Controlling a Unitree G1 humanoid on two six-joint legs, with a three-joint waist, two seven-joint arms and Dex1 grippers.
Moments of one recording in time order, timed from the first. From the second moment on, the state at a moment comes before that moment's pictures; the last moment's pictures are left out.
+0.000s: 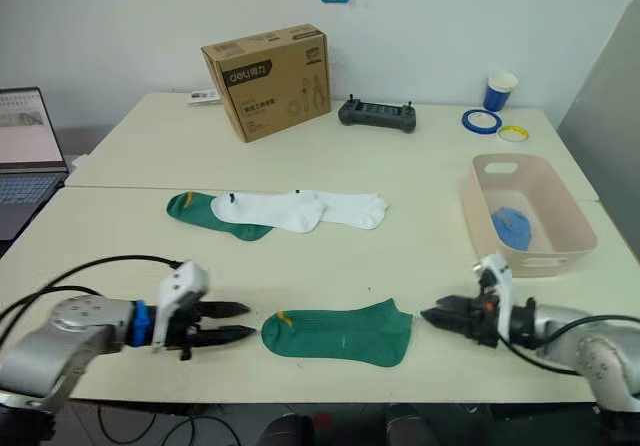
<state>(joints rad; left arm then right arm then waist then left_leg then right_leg) -0.04 0.93 0.09 -0.18 -0.46 0.53 -1.16 -0.12 -0.77 -0.19 -0.37 0.85 1.06 0.78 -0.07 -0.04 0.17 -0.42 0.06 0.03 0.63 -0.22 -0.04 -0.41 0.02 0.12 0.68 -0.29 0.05</state>
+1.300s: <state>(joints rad) -0.13 0.78 -0.12 -0.29 -0.36 0.37 -1.13 -0.26 -0.70 0.21 -0.27 0.44 0.48 1.08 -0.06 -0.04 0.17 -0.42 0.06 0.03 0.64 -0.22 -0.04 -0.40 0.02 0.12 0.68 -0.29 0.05</state>
